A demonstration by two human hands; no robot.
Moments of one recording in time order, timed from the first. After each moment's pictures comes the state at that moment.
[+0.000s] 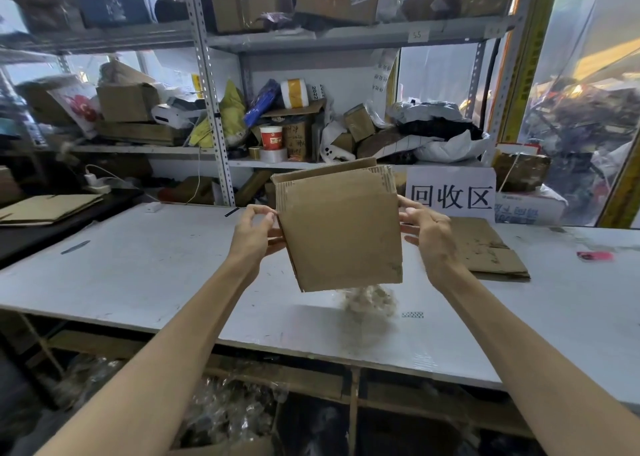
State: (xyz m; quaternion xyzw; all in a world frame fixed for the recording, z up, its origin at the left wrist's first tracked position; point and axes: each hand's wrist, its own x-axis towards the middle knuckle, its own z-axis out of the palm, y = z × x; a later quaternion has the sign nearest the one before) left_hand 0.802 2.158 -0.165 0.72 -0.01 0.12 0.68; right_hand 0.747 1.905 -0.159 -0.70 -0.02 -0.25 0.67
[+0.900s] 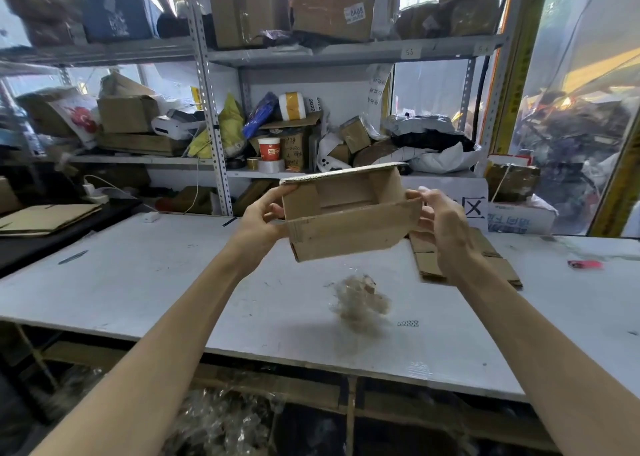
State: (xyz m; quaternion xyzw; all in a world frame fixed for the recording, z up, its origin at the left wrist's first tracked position) left_hand 0.781 2.161 -0.125 0.73 -0.22 0.06 0.64; right_hand 0.731 1.893 -0.118 -0.68 0.03 -0.24 0.69
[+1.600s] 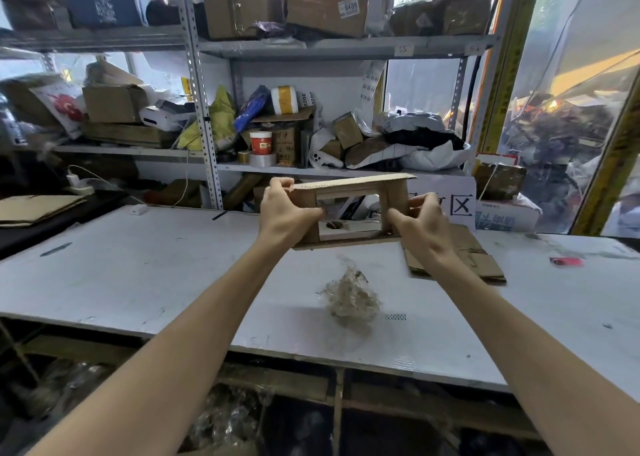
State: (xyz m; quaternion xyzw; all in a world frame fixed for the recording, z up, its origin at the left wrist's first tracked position) left_hand 0.784 2.103 -0.120 0.81 -0.09 0.22 0.53; right_hand 0.735 1.894 -0.133 -0.81 0.05 -0.30 0.50
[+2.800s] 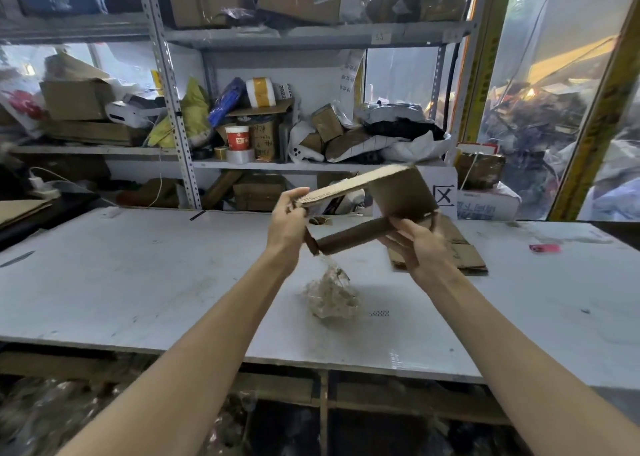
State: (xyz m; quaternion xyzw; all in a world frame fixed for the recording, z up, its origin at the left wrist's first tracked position) left_hand 0.792 2.049 -0.146 0.67 -0.09 0.08 0.73; right_hand 0.749 1.857 -0.172 -0.48 0.05 -0.20 0.85
